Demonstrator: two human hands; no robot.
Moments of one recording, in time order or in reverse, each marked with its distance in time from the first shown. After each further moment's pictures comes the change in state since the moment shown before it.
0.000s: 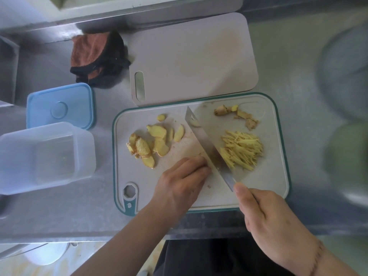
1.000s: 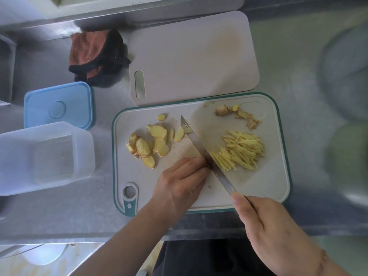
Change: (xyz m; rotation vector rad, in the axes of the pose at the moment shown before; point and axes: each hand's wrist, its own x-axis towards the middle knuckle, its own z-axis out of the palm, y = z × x) left_hand -0.002 -0.006 0.004 0.017 0.042 0.048; right_hand -0.009 -0.011 0.000 -0.036 -0.055 0.026
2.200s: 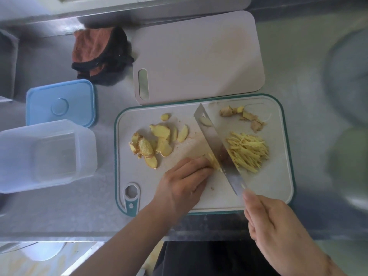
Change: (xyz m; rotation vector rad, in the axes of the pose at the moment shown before) left_hand -0.001 -0.002 0.002 -0.064 0.042 -0.045; right_hand 0.007 0.018 0.011 0.164 0.076 -0.002
